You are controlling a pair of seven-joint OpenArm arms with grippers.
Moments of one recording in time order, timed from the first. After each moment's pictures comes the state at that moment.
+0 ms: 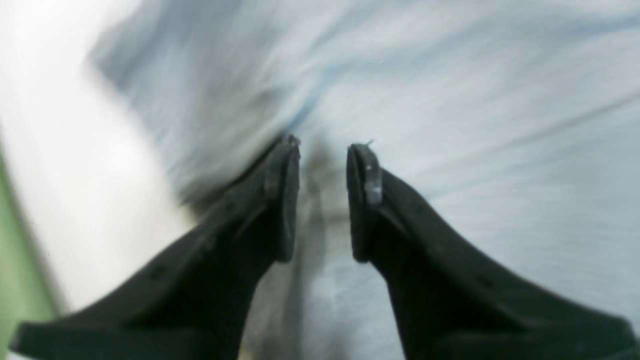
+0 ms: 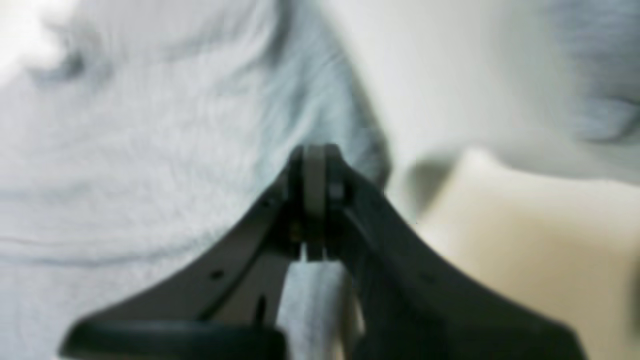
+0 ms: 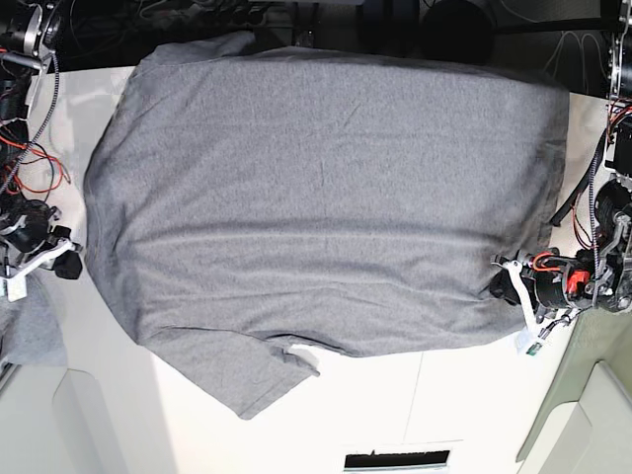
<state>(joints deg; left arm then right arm) -20.8 -34.2 12.5 66.1 -34.6 -28.8 50.8 13.7 23.7 18.6 52.9 30.1 33.7 -33.7</state>
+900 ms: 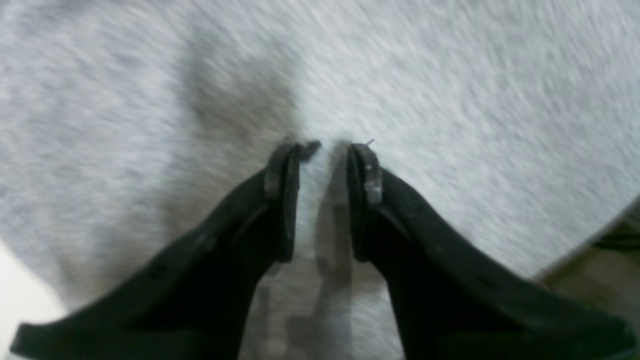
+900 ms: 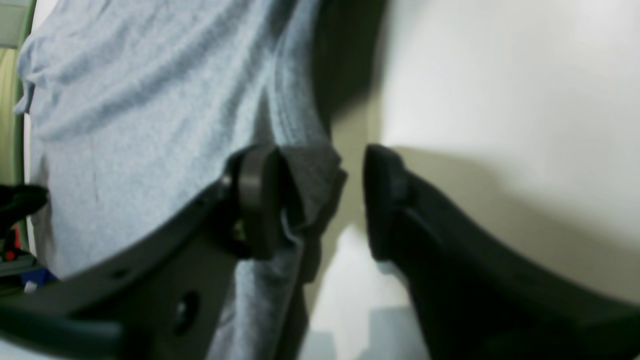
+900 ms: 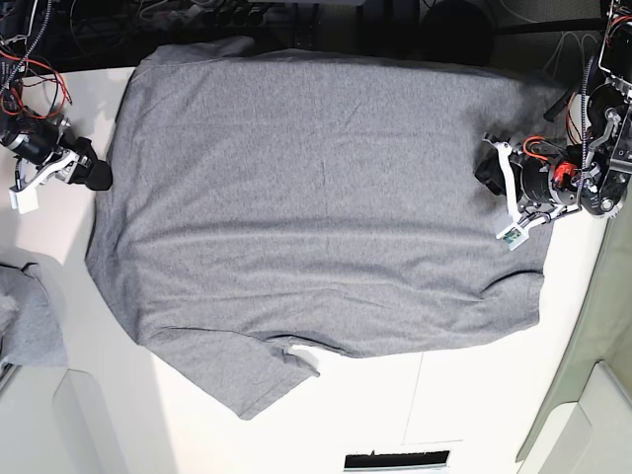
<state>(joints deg) -0.7 -36.5 12.6 76.0 -30.7 -30.5 48.4 -2.9 24.9 14.4 57.0 51.5 36.1 -46.4</state>
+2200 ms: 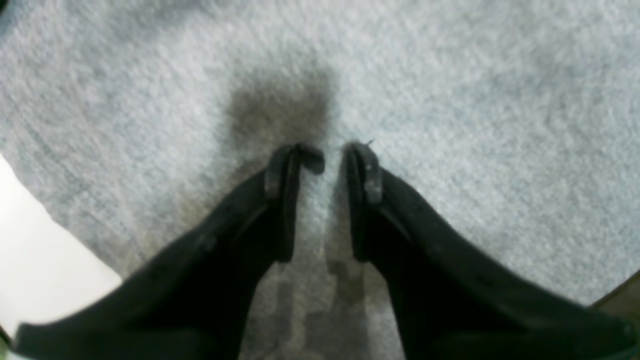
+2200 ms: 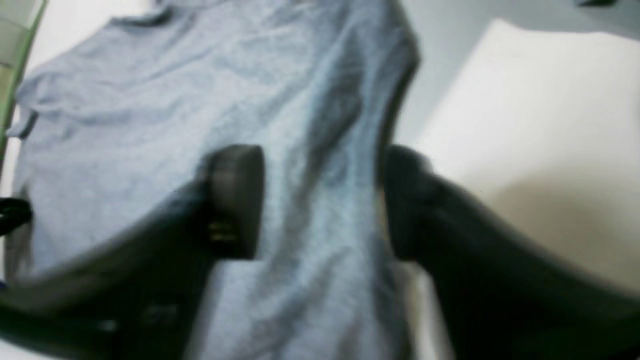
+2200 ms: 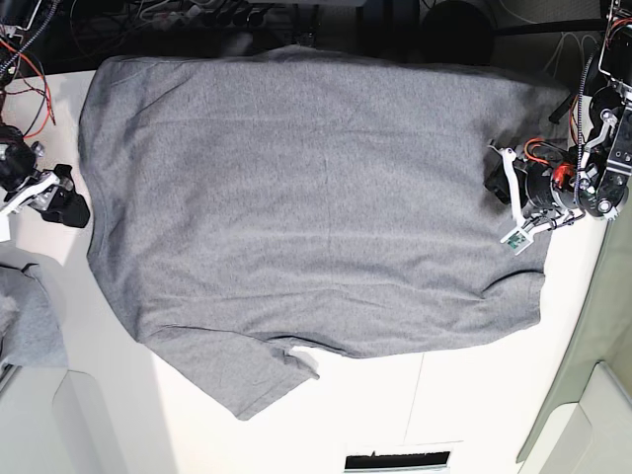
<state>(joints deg) -1.2 -36.4 12.6 74.8 -25.1 -29.3 44.9 -6.6 19.9 27.6 80.9 47.3 34.1 -51.7</state>
